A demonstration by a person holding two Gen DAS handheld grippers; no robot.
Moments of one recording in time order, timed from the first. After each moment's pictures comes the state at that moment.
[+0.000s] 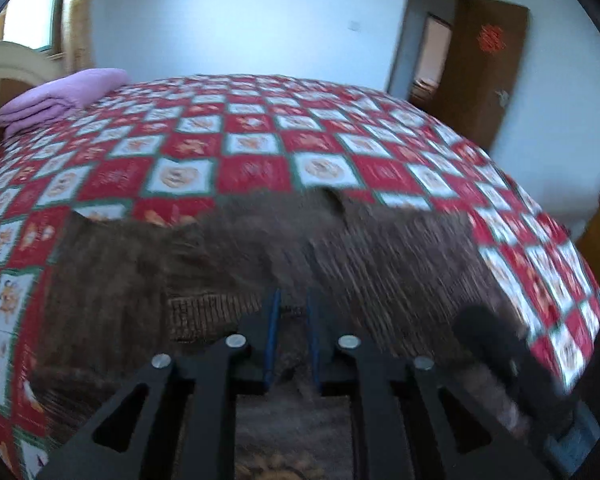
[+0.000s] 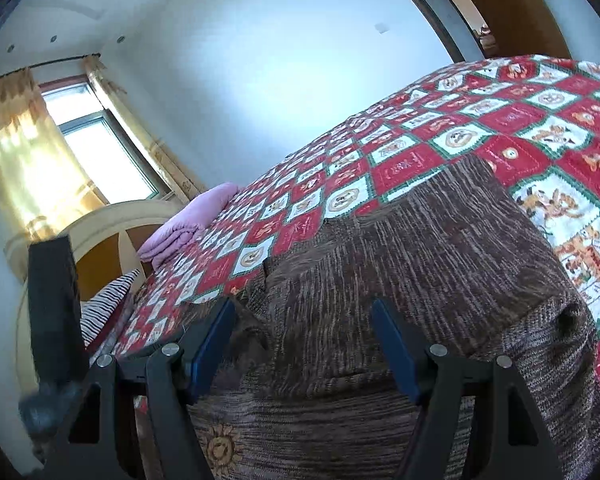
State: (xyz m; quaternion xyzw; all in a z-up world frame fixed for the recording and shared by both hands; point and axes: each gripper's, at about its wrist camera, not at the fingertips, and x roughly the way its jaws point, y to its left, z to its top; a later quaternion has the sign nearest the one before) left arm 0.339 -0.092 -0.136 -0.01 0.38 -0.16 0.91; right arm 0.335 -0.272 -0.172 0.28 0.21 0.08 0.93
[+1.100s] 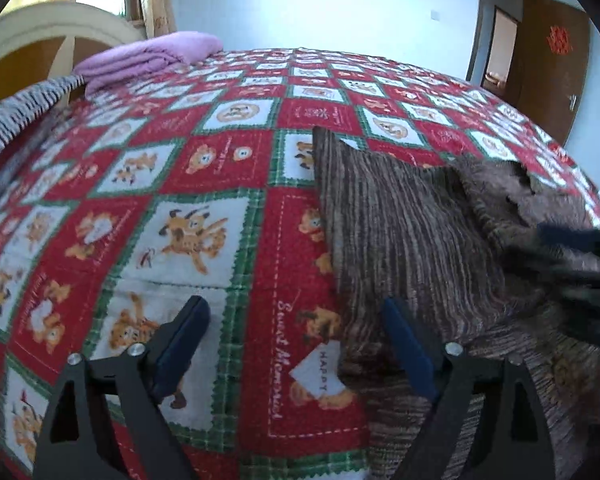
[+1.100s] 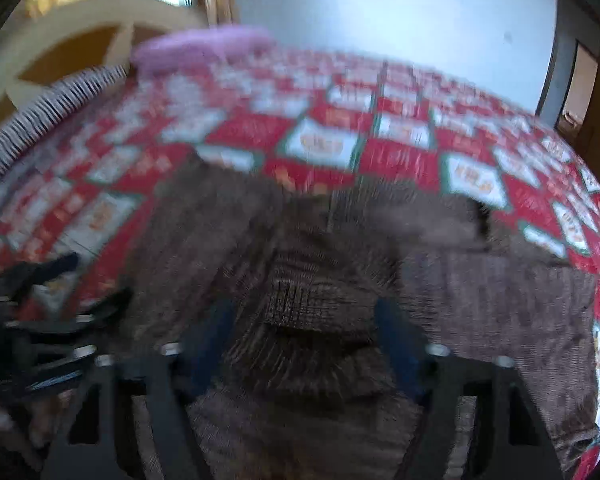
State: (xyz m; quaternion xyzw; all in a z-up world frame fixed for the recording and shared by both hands) left arm 0.346 0.094 -0.181 -0.01 0.41 -0.02 0.91; right arm 0.439 -0.087 -0.176 -0.06 0.43 0.08 0.90
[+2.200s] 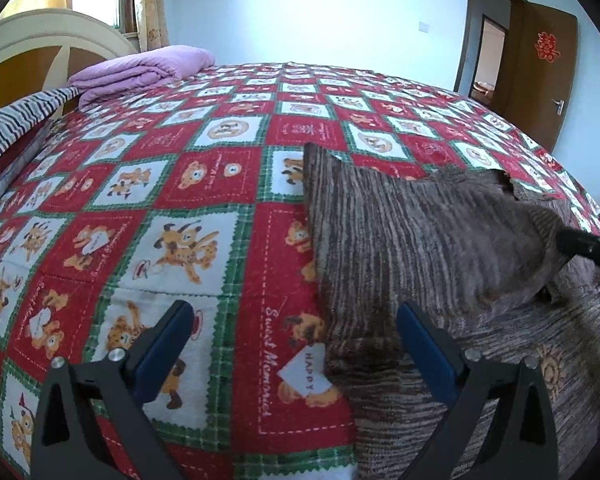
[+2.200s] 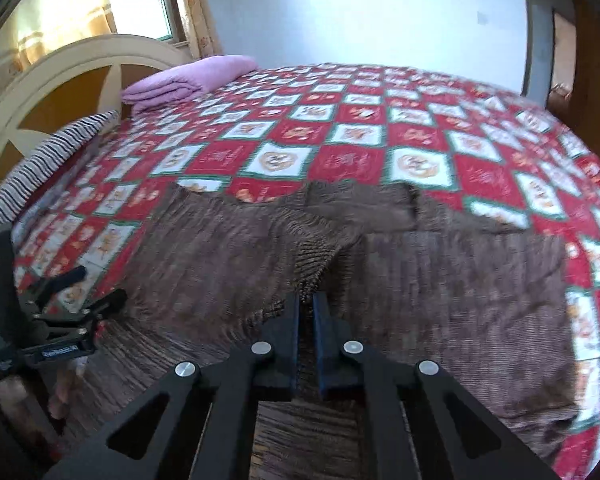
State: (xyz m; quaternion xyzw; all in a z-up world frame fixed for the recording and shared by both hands) left arm 0.336 0.089 -0.172 -0.01 0.38 -0.05 0.92; right arm 0.394 -0.160 -0.141 0.00 0.38 0.08 0.92
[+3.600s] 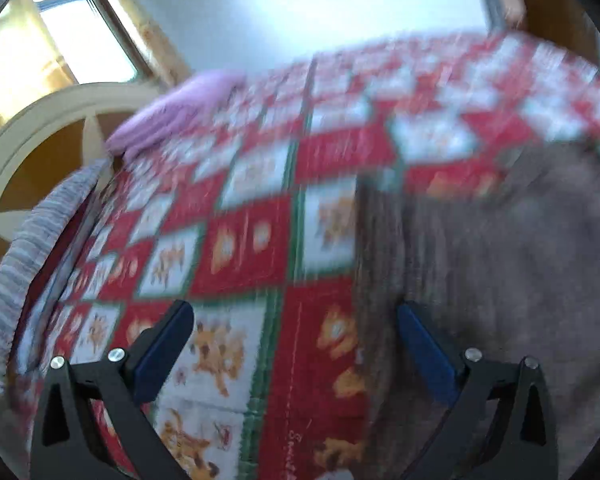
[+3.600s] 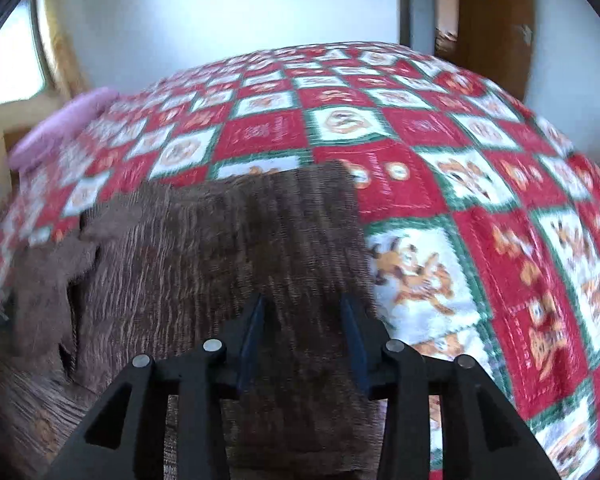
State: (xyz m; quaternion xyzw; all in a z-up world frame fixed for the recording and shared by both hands) left arm 0.409 0.043 -0.179 0.16 0.40 0.10 0.90; right arm 0.398 -0.341 -0.176 0.10 0.40 -0.11 0.91
